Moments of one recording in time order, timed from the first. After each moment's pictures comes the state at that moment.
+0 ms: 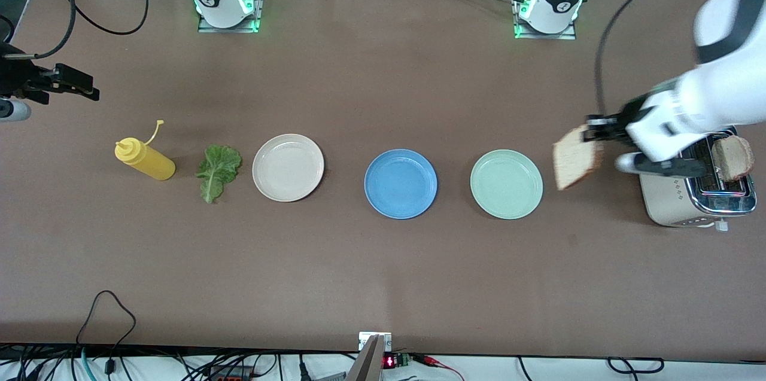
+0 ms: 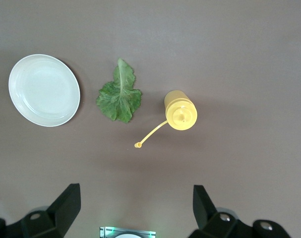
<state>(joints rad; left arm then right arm) 0.43 0.32 -0.73 -1.56 -0.05 1.70 -0.28 0.03 0.06 -0.11 -1.58 0.01 1.51 -0.16</state>
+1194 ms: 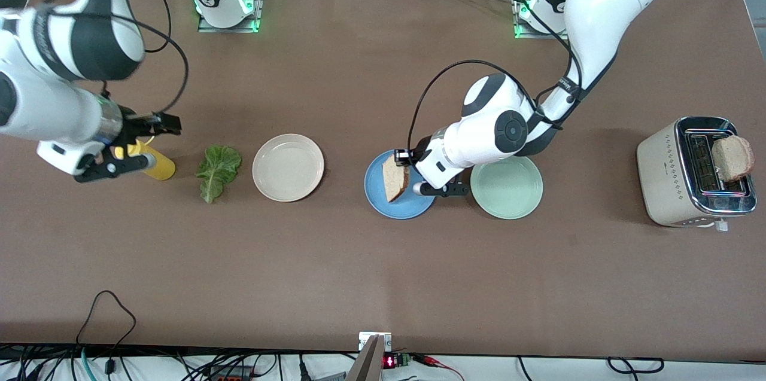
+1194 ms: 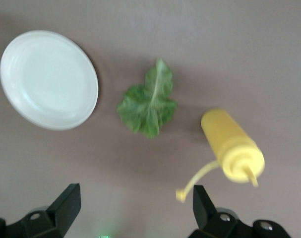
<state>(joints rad) 0.03 0.76 -0.75 -1.60 -0.07 2.36 -0.58 0.19 0.30 -0.09 -1.61 0.00 1.68 -0.15</state>
